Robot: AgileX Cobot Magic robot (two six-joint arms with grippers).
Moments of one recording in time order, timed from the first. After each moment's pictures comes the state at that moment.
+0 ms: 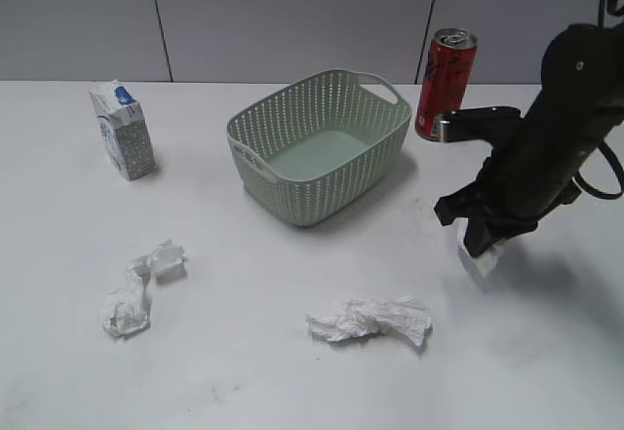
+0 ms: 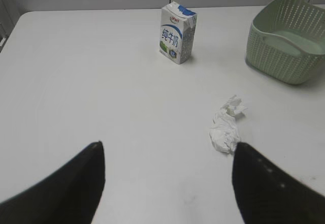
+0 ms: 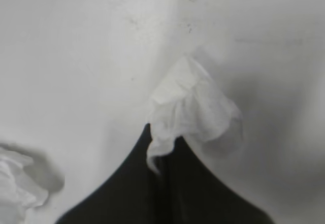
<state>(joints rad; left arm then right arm) -0.14 0.00 -0.50 -0.13 1.05 0.12 0.32 1.89 -1.06 0.20 0.66 -0.06</state>
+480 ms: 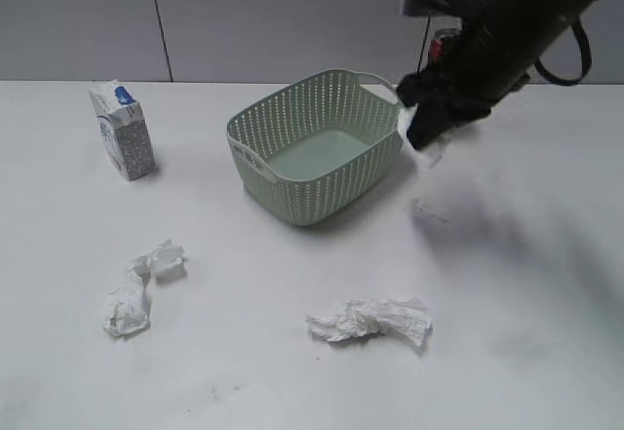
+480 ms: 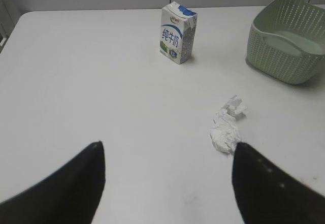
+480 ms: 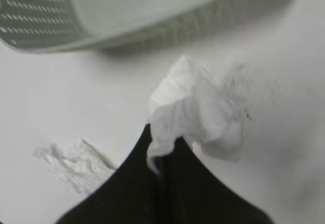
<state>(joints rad) -0.14 0.00 -0.50 -0.13 1.05 0.12 0.35 1.89 -1.45 0.39 0.92 -0.29</state>
